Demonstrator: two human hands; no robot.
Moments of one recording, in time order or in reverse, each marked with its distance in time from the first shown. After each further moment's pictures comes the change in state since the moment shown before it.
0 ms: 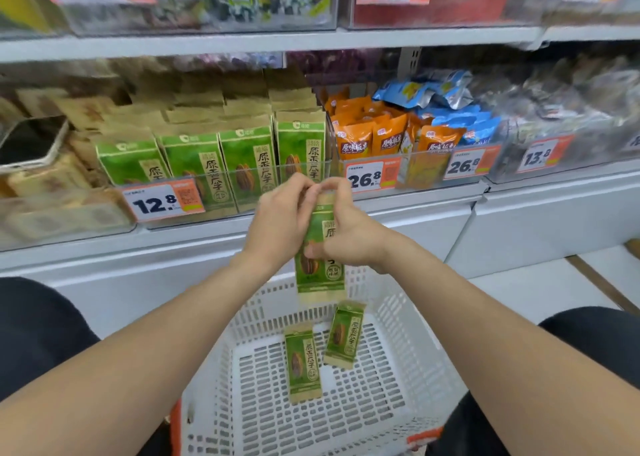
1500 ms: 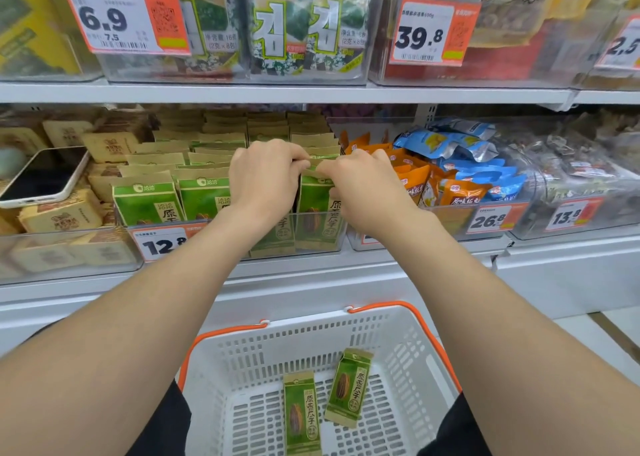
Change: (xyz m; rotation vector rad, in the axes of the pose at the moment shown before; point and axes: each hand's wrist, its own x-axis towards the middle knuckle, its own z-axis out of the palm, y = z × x) left_hand 0.117 0.005 -0.064 0.446 0.027 -0.125; right_hand 0.068 -0.088 -0.050 -1.137 0.458 -0.529
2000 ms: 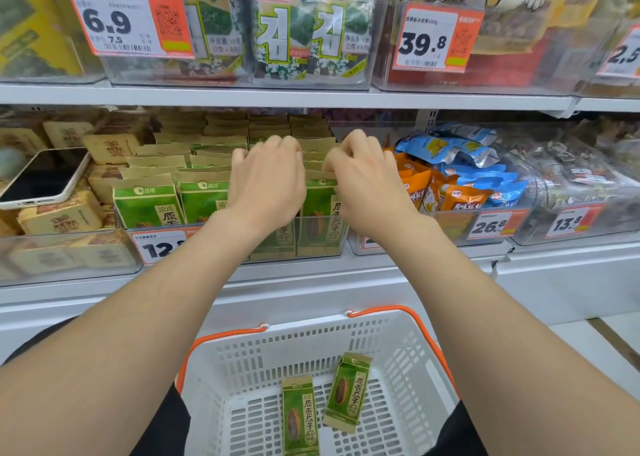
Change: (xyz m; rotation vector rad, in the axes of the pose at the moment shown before) left_hand -0.002 -0.005 0.001 0.111 -0.039 0.049; right_hand 0.002 0.000 0.000 0.006 0.074 0.109
